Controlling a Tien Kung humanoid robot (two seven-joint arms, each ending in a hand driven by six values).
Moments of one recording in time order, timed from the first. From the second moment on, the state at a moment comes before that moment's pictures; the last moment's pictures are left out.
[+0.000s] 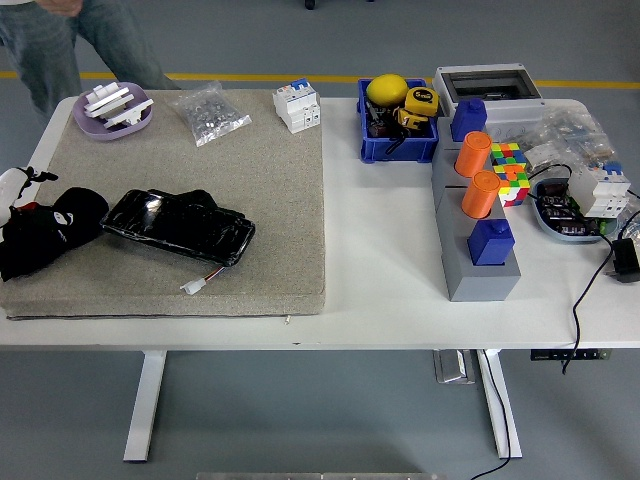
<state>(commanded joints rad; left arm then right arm) -0.44 0.46 -1.26 -0.90 1.82 -0.02 0.21 0.12 -0.42 0.62 0.26 0.07 -0.02 -0.18</state>
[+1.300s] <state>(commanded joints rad) -0.47 0.43 -1.16 -0.78 1.84 0.07 0.25 0.11 -0.42 0.69 0.26 0.01 -0.05 -0.17</state>
